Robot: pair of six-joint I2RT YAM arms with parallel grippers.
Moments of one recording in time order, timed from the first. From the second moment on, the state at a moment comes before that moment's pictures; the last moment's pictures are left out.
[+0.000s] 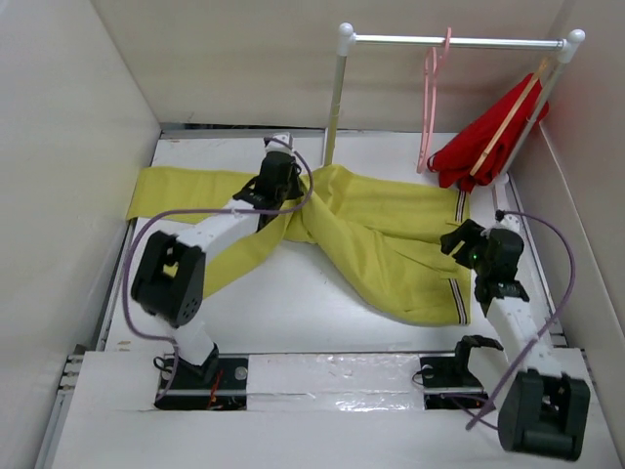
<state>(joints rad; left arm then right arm) -0.52 1.63 1.13 0.02 -0.24 -0.42 -0.21 0.94 0.37 0.05 -0.15 0.45</state>
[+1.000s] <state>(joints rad) -0.48 0.80 0.33 -0.29 -0.58 -1.23 0.93 0.72 0.45 -0.04 0.20 0.29</state>
